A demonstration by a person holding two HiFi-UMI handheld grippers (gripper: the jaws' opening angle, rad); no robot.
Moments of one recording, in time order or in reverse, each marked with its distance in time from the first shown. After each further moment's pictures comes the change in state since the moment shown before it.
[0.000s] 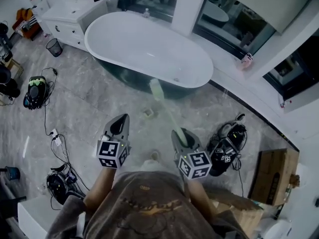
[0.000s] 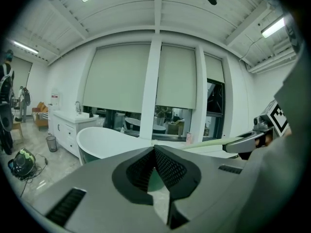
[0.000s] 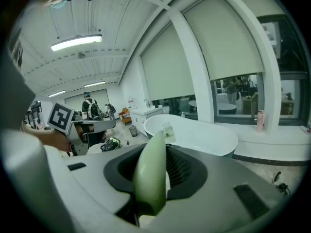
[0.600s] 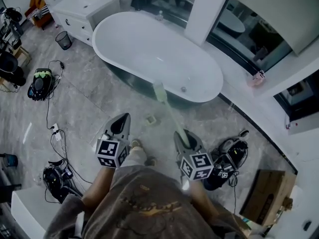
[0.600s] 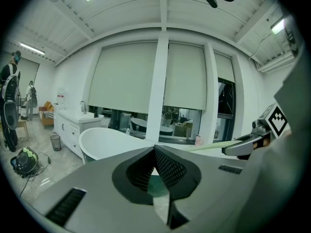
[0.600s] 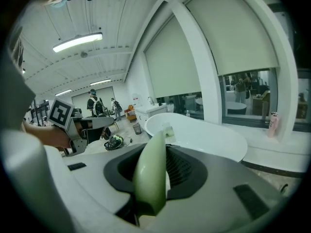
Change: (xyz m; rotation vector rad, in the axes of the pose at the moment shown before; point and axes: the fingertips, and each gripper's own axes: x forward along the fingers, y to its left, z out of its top) left arm 0.064 0.030 0.024 -0.027 -0.006 0.077; right arm 0.072 -0.050 0.034 -0.037 0.039 0.086
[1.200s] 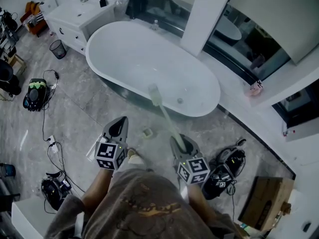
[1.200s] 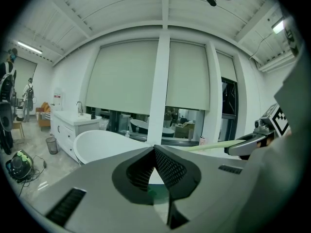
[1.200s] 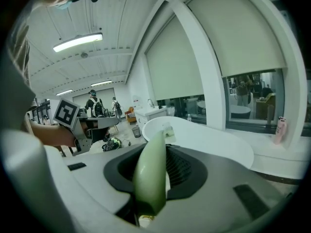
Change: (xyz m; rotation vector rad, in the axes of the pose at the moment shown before) left arm 0.076 0.038 0.022 0.019 -0.022 -0.008; right arm 0.061 -0.028 0.035 -0.019 -0.031 0.015
